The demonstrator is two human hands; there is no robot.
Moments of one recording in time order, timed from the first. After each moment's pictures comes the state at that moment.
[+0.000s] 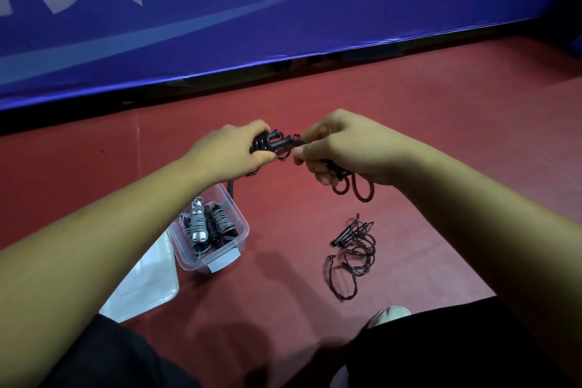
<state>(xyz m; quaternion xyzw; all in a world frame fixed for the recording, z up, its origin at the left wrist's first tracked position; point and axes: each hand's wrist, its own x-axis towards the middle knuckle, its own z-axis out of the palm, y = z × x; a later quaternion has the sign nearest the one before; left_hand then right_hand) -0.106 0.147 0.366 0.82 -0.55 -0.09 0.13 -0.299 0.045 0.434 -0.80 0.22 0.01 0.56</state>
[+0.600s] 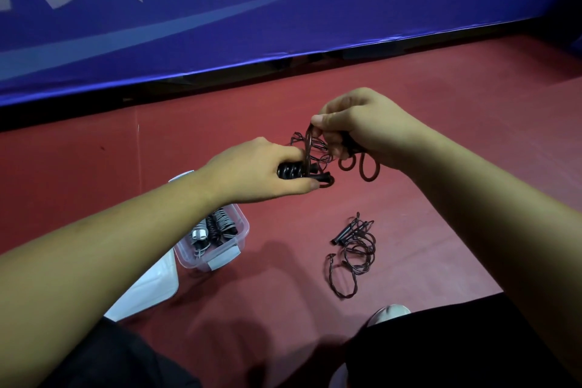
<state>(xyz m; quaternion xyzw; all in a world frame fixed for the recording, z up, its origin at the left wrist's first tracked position) -0.154 0.160 0.386 0.73 -0.65 -0.14 0.16 -0.296 0.021 0.431 -0.78 0.24 -0.09 0.57</state>
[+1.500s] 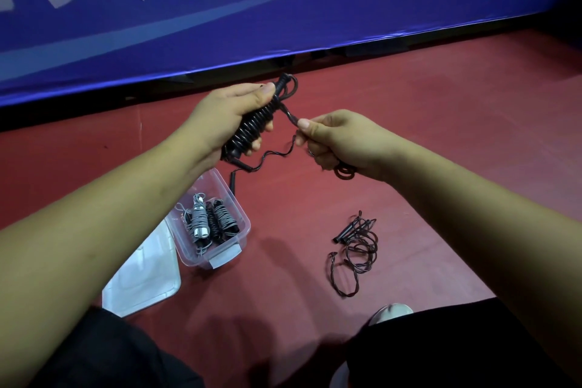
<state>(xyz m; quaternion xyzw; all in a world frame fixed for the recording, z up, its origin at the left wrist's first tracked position) -0.124 0.147 0.405 0.62 -0.32 -0.38 0.61 -0.283 0.019 0.396 -0.73 0.21 -0.04 0.65</state>
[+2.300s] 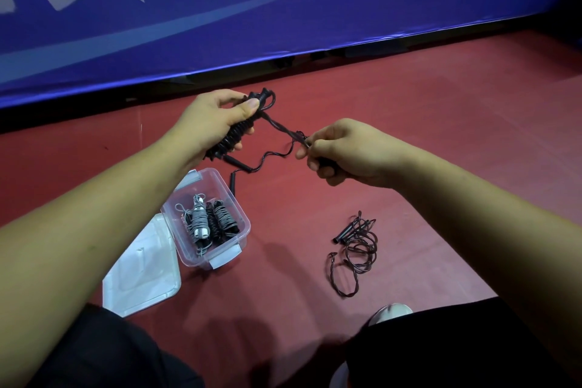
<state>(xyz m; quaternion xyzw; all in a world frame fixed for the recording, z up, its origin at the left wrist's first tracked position) -0.099 0.148 0.389 0.72 -0.32 -0.28 0.55 -0.295 0.026 0.398 -0.75 0.26 0.00 0.61</state>
